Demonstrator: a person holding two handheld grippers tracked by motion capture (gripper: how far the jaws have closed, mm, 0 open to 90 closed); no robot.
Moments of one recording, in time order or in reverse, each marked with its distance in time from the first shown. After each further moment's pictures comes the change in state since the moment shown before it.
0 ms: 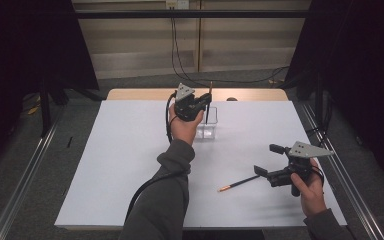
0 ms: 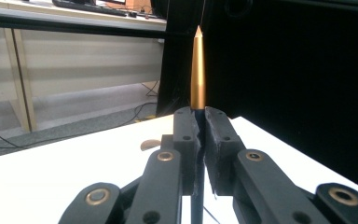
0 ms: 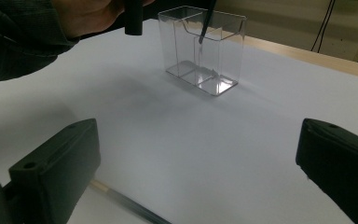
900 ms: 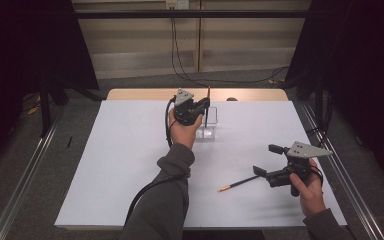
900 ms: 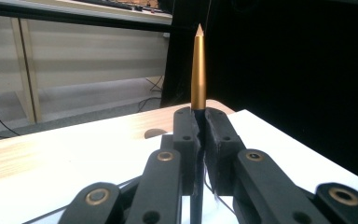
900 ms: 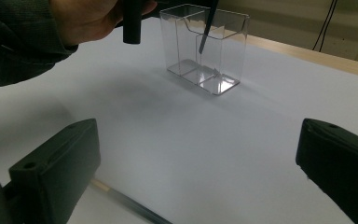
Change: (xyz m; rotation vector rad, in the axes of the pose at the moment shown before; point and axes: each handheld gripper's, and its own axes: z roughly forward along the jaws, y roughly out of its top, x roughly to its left) left arm 0.000 -0.013 -0.003 0.008 0.019 -0.017; right arm 0.001 0.000 0.002 0.005 0.004 -0.003
